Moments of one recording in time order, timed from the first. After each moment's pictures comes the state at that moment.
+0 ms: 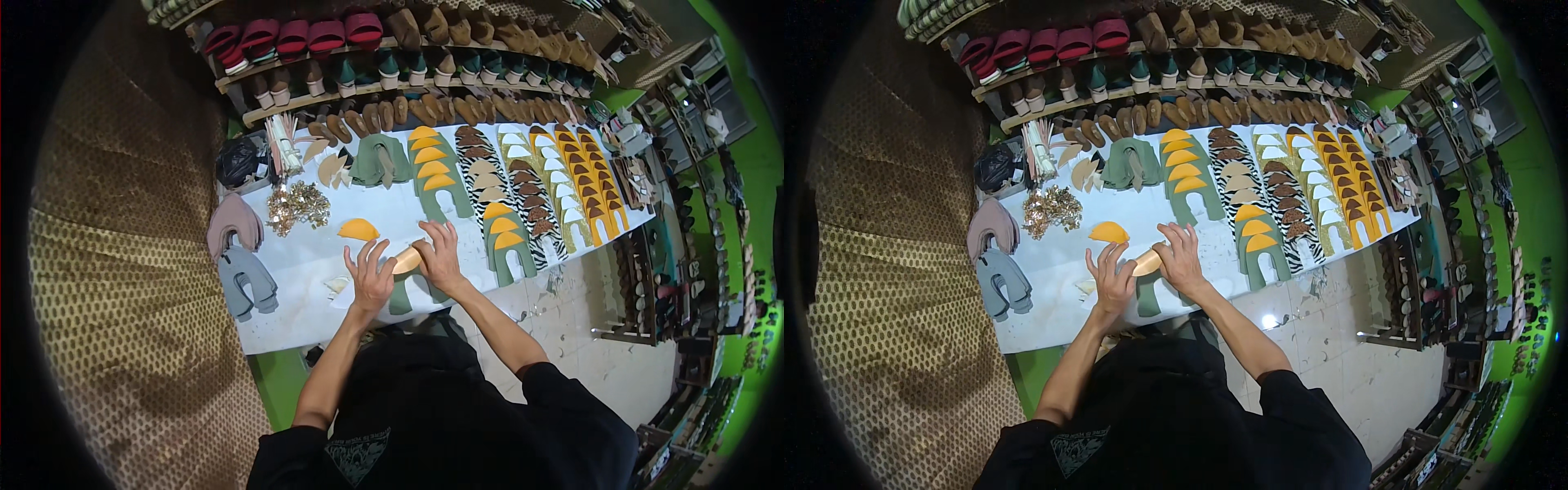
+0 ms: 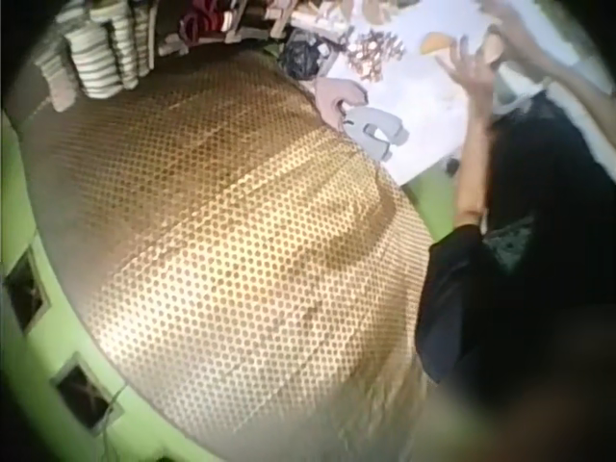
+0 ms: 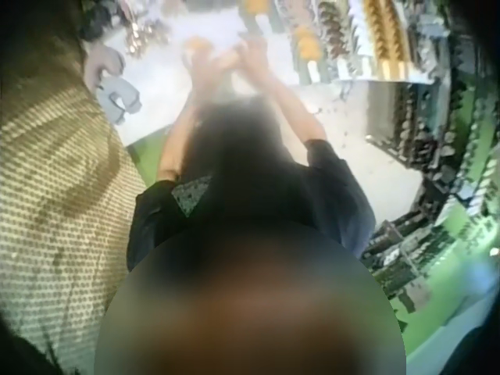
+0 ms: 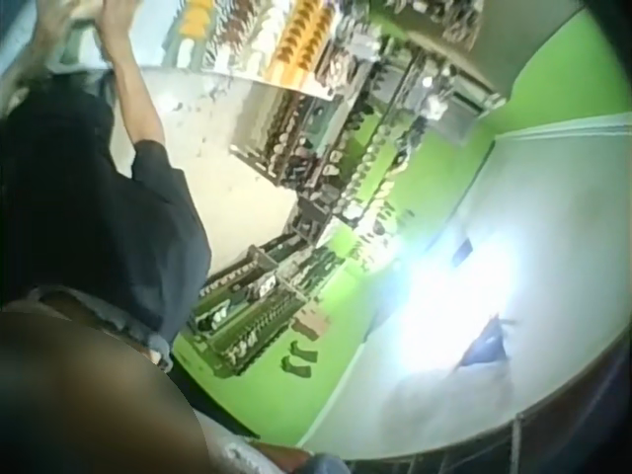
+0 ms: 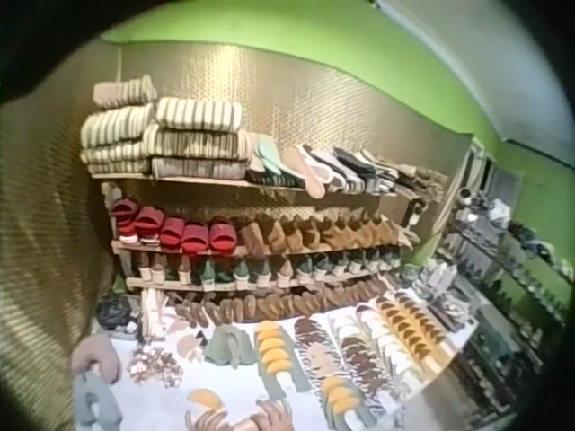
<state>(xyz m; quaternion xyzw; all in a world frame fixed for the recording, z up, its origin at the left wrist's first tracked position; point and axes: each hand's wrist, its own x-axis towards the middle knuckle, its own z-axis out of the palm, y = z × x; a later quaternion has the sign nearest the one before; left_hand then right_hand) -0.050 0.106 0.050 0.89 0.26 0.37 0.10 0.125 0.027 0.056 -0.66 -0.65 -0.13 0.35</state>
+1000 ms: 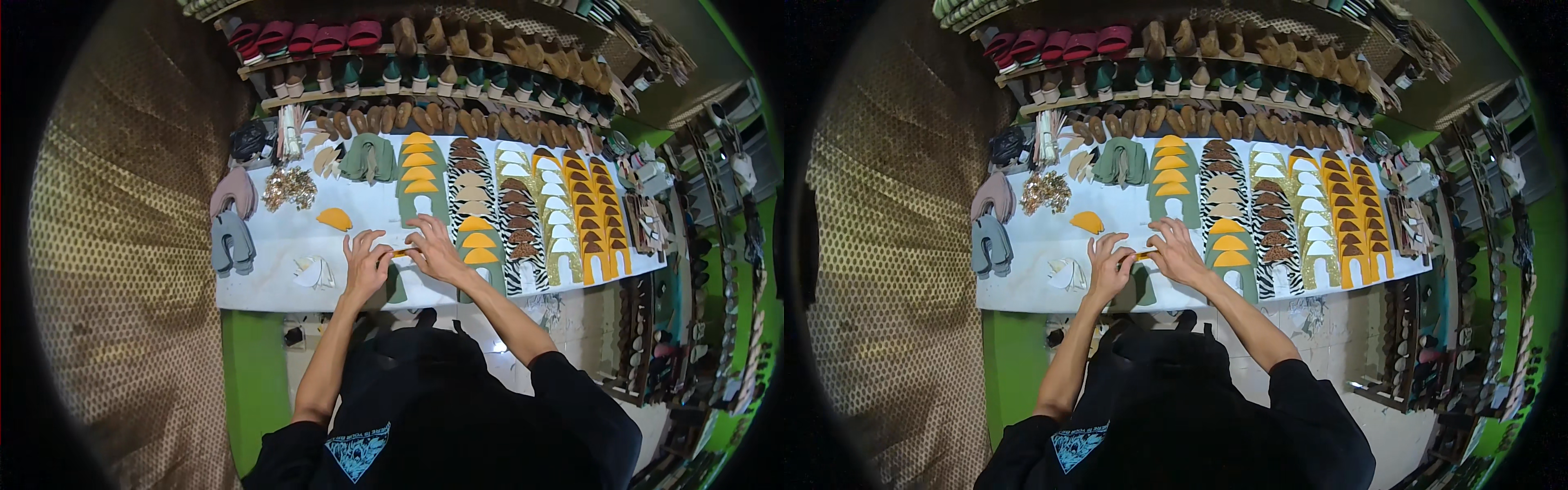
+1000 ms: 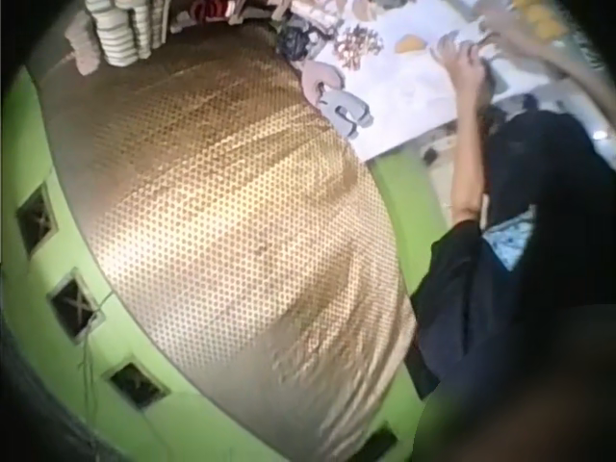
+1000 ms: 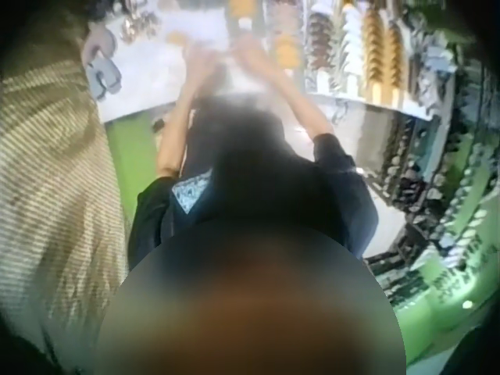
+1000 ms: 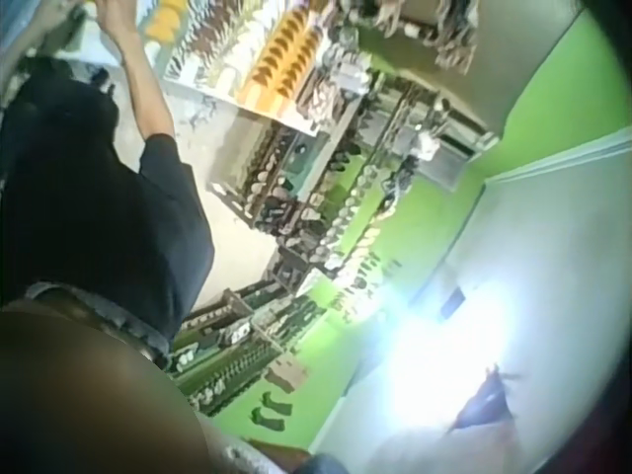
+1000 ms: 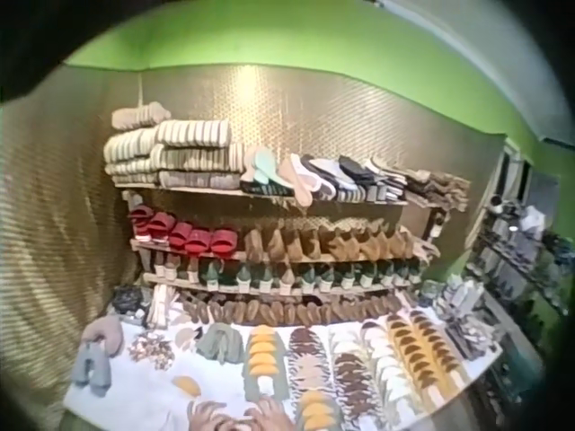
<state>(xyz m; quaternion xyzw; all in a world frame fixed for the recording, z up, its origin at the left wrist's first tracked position) 0.044 0.030 0.067 0.85 0.37 0.33 0.21 0.249 -0.024 0.088 -0.55 -0.76 0.09 0.33</state>
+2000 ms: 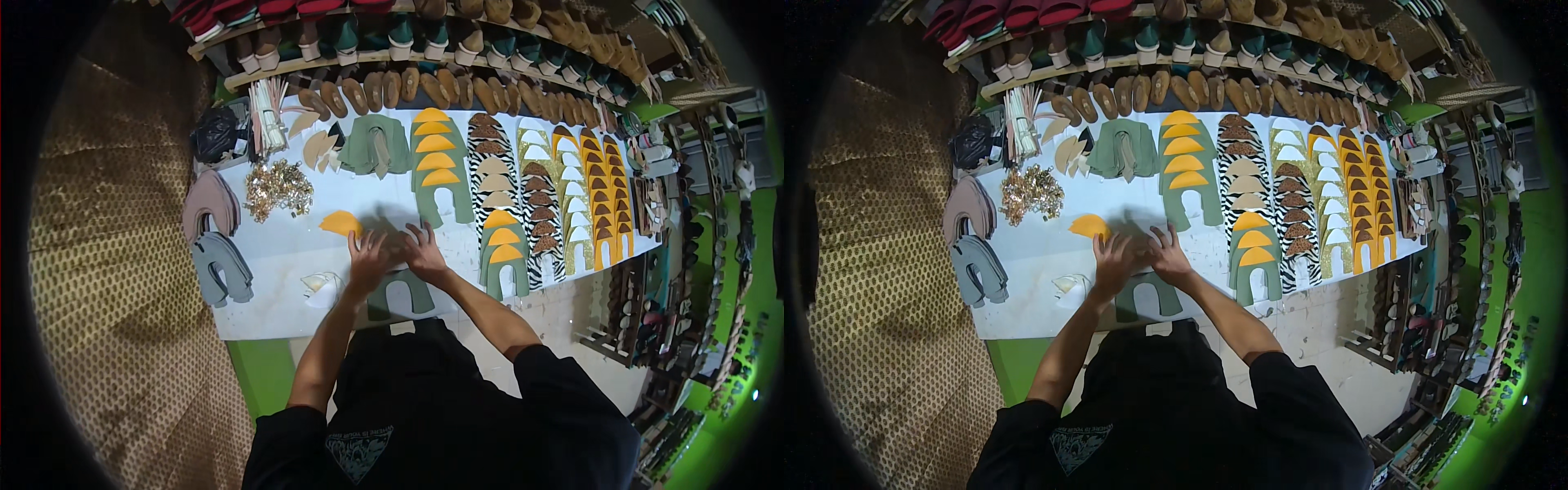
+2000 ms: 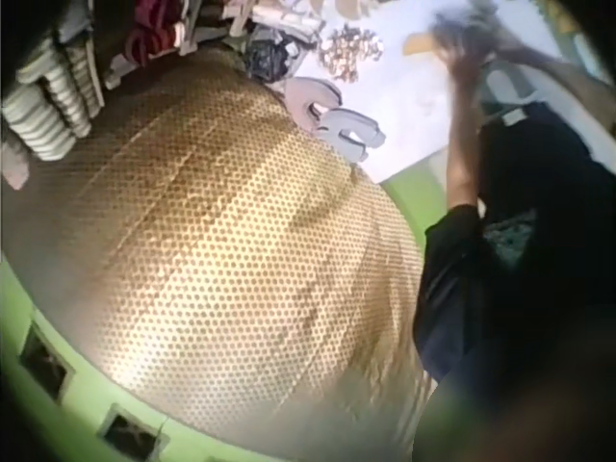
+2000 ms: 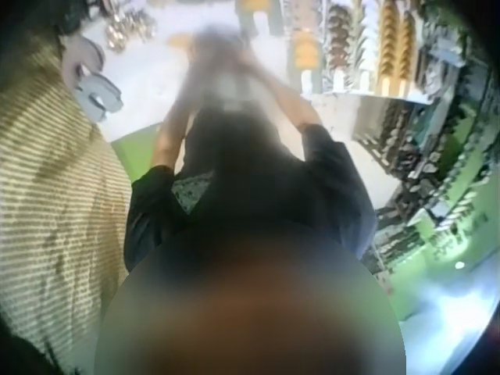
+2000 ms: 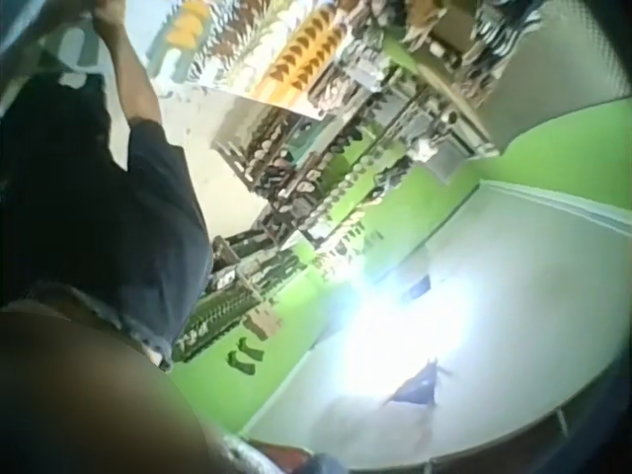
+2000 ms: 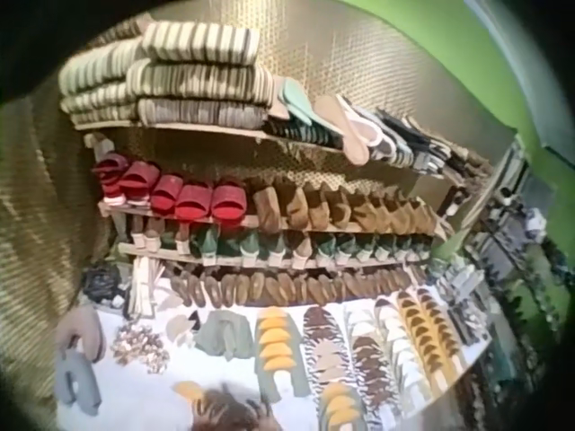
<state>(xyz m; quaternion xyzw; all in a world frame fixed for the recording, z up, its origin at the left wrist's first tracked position) 0.007 0.141 -0.072 0.93 0.28 0.17 0.13 0.196 0.061 -0.072 -0.59 -0.79 -0.03 0.18</state>
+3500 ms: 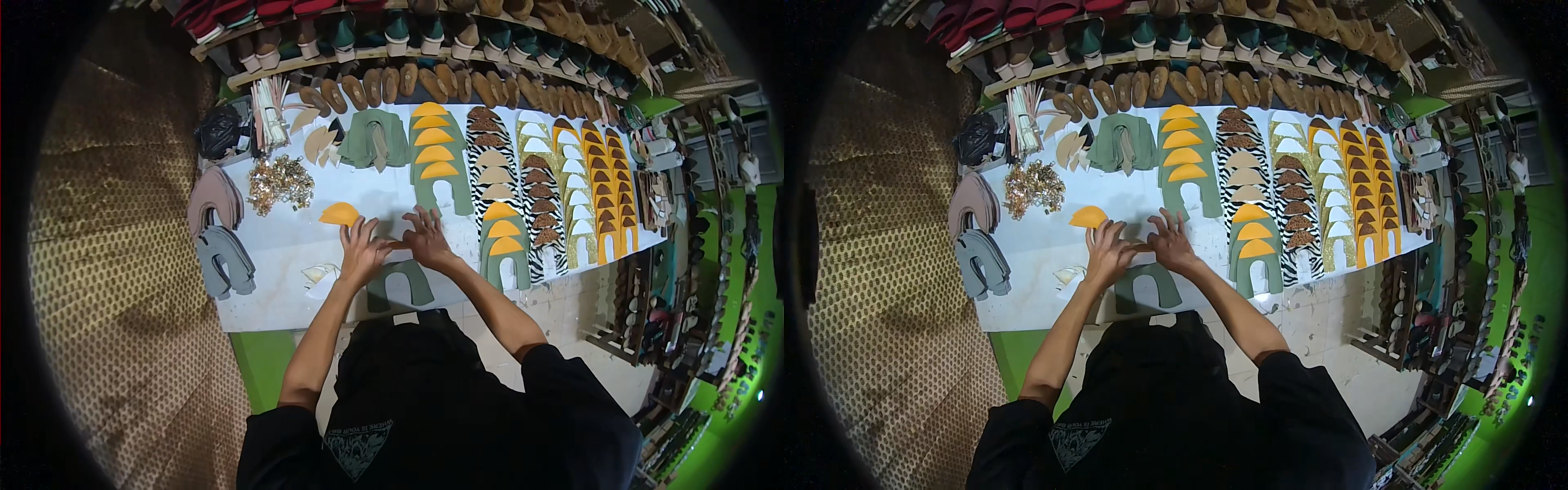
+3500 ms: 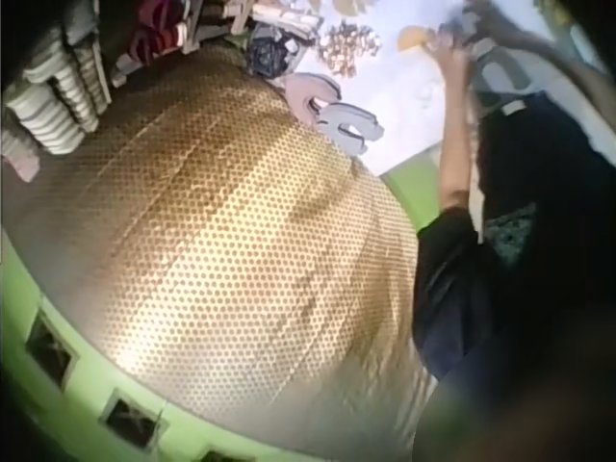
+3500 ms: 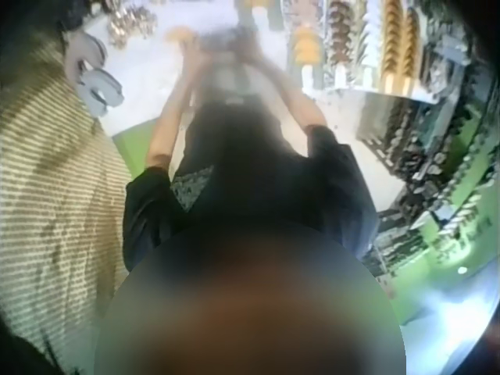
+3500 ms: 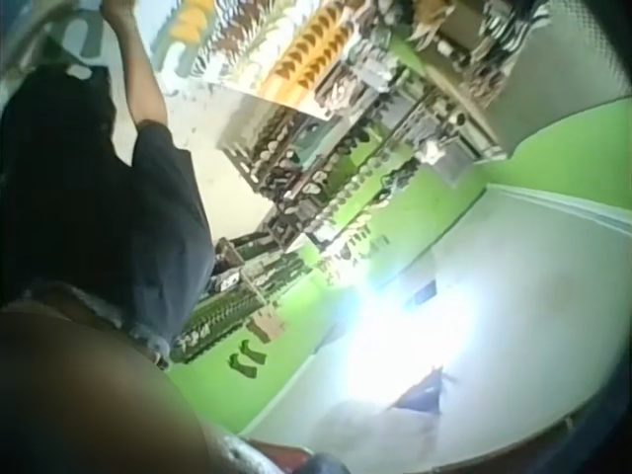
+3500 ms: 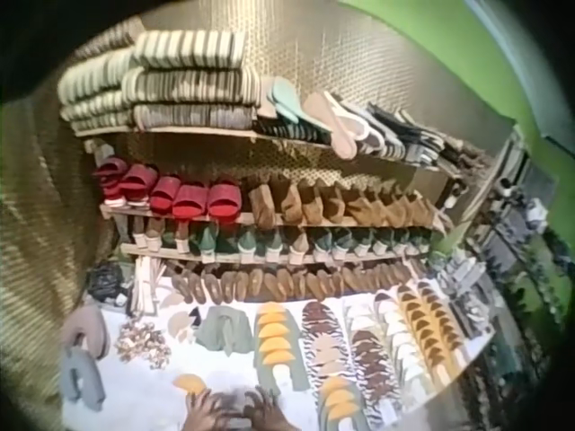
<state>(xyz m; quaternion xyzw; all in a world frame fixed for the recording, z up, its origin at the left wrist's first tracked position) 0.004 0.144 -0.031 0.91 0.31 0.18 0.20 0.207 0.062 -0.047 -0.66 -0.72 0.13 0.17</state>
